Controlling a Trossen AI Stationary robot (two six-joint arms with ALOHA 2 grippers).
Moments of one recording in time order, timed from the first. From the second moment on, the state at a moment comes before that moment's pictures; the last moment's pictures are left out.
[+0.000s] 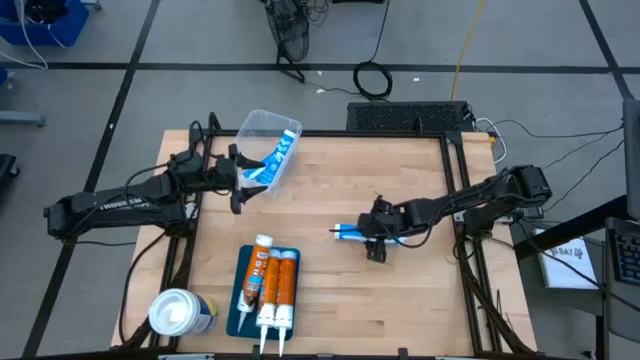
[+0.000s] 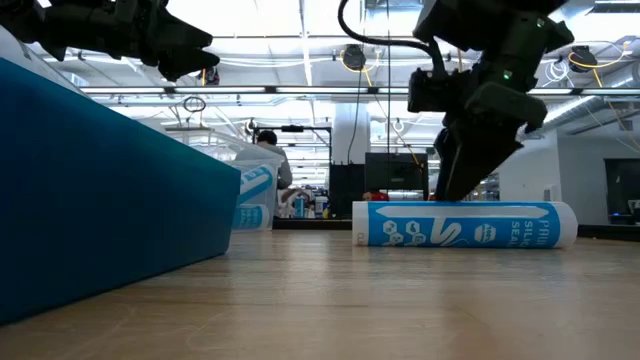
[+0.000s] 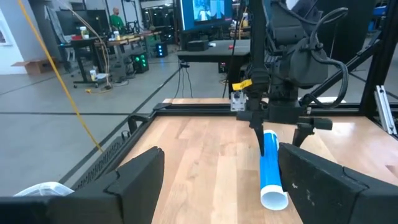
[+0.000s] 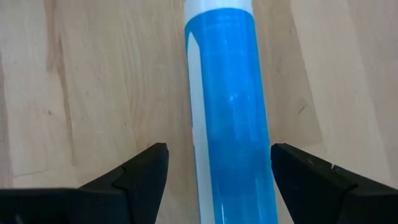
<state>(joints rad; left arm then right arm) 0.37 0.67 0.43 0.19 0.23 0.09 0.15 1.52 0.84 -0.43 0.13 0.30</state>
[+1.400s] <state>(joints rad) 0.37 0.67 0.43 0.19 0.23 0.13 0.14 1.52 0.58 -0.13 0.18 0.34</state>
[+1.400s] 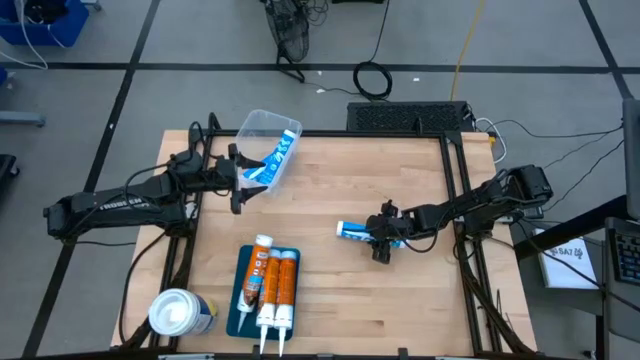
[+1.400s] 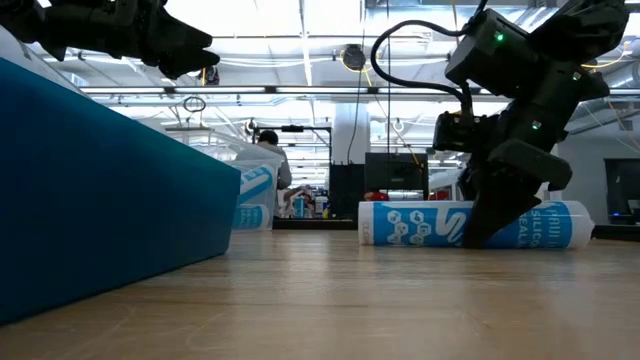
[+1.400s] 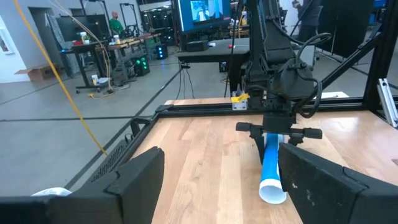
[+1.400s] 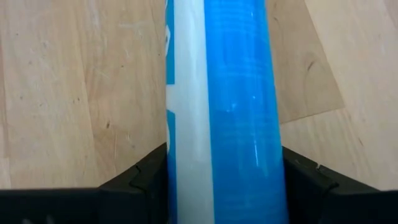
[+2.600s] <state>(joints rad) 0.37 0.67 0.43 0.19 0.23 0.13 0.14 1.52 0.58 -0.10 0.19 0.31</state>
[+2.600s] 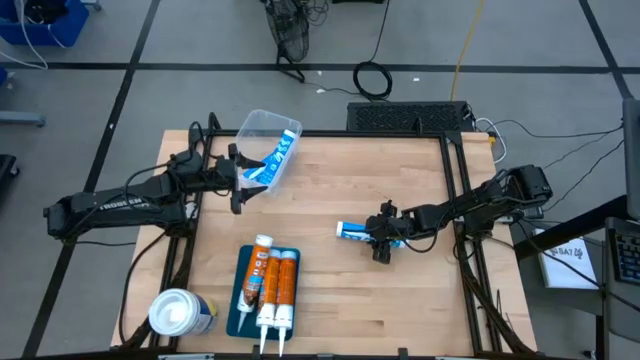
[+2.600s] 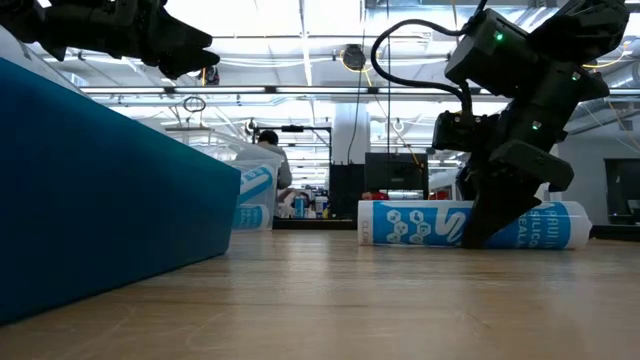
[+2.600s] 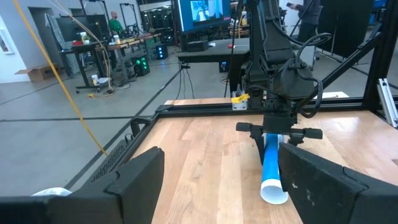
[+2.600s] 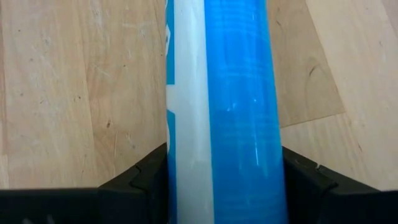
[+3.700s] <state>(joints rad) 0.37 0.67 0.43 0.19 0.23 0.13 0.14 1.48 0.57 -0.11 0.18 0.31</state>
